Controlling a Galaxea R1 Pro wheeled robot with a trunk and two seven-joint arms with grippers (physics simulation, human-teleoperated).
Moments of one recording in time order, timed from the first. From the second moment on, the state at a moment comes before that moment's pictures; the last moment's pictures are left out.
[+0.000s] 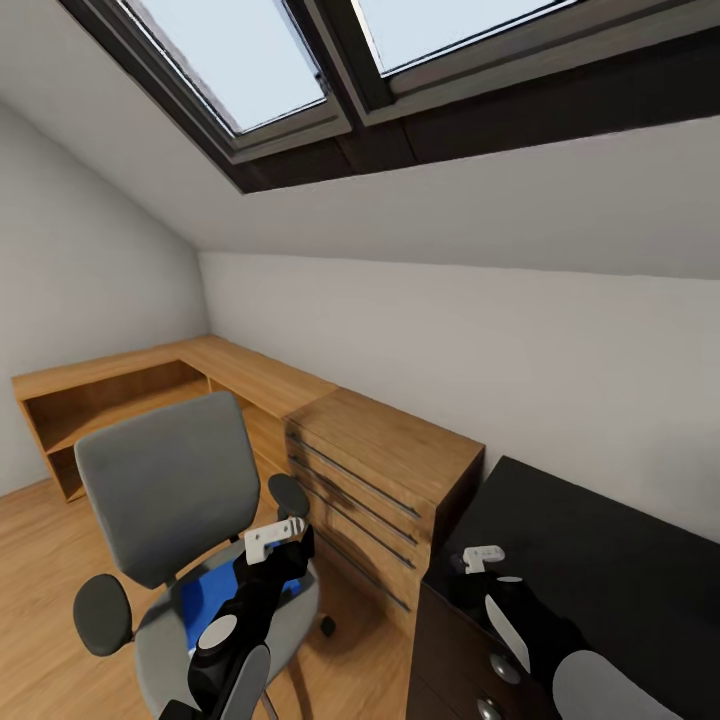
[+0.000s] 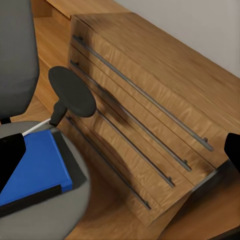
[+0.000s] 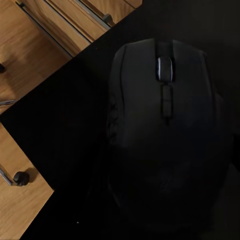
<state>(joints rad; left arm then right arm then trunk) -0.11 -0.12 -0.29 -1.61 0.31 0.38 0.43 -0.61 -0.05 0.24 -0.48 -0.21 0.31 0.05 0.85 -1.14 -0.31</state>
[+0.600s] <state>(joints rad) -0.11 -0.12 -0.29 -1.61 0.31 0.38 0.43 -0.61 -0.05 0.24 -0.48 -0.21 0.30 0.06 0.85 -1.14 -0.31</state>
